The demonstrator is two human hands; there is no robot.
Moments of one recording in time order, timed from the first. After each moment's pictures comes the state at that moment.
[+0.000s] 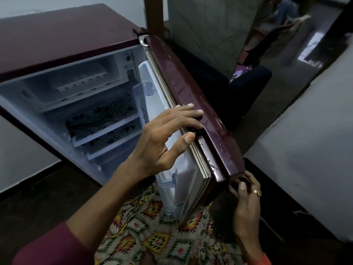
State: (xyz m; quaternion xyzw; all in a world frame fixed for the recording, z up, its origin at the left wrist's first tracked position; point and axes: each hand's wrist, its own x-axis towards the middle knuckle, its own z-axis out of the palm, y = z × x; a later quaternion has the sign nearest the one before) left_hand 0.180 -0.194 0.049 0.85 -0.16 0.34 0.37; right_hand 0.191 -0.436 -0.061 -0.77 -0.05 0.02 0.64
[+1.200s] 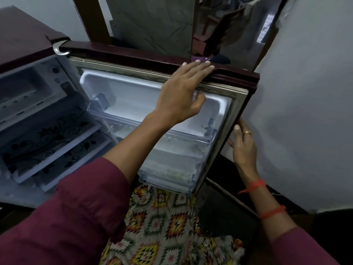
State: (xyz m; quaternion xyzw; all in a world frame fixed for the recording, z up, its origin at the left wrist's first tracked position) left_hand 0.413 -0.290 0.055 0.94 -0.14 0.26 0.19; right_hand 0.415 -0.505 -0.077 -0.77 0.00 -0.06 0.63
